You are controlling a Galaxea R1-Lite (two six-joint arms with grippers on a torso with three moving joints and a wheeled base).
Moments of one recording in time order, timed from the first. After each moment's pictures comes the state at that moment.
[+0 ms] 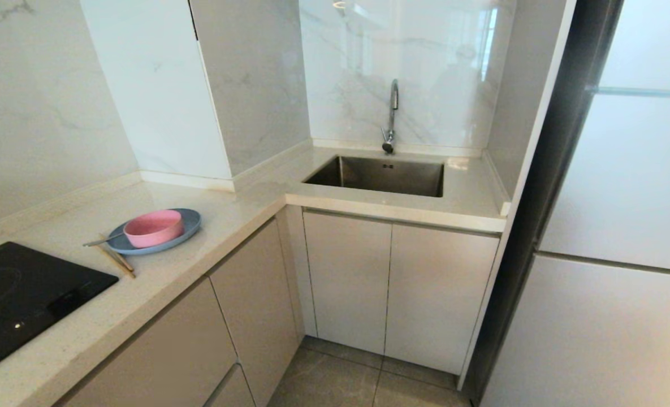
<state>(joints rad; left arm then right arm) 0.00 0.00 0.00 0.00 0.00 0.01 0.01 0.00 0.00 -0.03 0.00 0.00</state>
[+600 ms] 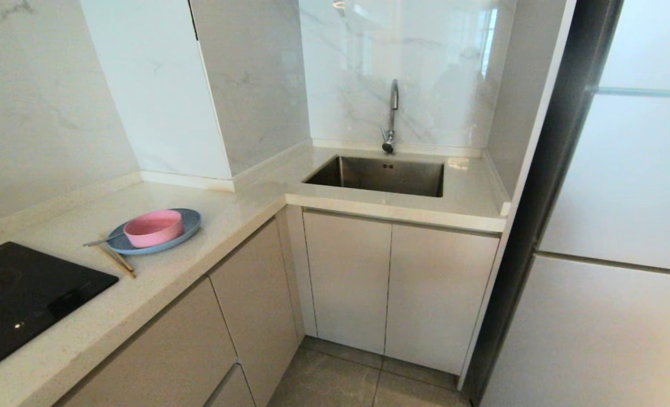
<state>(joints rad) 0.00 0.00 0.00 0.00 0.00 0.01 0.01 0.00 0.00 -0.03 0.00 0.00</state>
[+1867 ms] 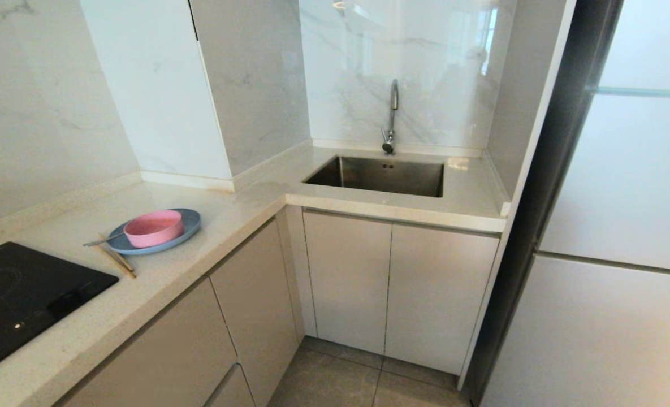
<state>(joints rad) 0.00 0.00 0.00 0.00 0.00 0.01 0.01 0.00 0.00 -0.03 0.00 0.00</state>
